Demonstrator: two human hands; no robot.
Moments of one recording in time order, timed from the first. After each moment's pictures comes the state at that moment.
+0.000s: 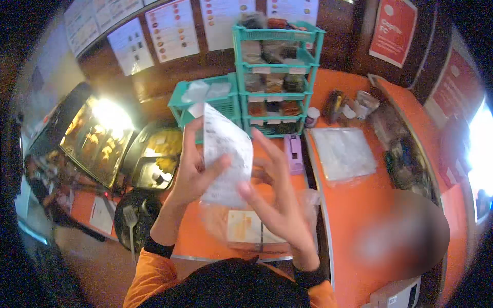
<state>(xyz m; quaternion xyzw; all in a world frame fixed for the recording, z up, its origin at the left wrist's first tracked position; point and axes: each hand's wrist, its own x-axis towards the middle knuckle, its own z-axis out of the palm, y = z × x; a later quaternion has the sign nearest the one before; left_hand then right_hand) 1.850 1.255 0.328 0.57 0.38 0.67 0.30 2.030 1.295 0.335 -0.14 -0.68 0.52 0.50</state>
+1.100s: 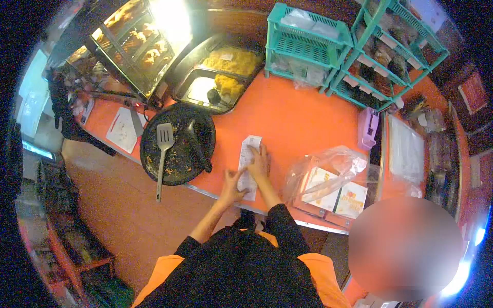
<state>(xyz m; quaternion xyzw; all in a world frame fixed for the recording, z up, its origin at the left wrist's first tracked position) 1.774 1.023 -0.070 0.37 0.81 0.43 0.16 1.797 1.179 -0.063 -0.28 -0.87 0.36 0.22</state>
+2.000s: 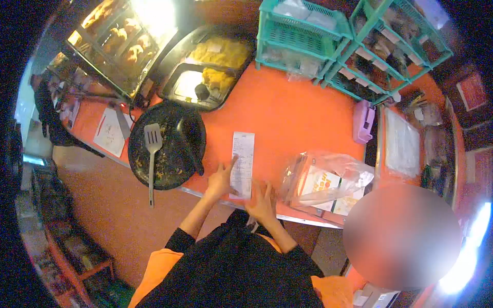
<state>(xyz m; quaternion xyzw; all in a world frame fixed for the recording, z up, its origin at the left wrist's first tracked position) 1.729 1.042 -0.029 0.38 0.85 0.14 0.33 1.913 1.120 -0.011 -0.30 -0.90 0.29 0.07</state>
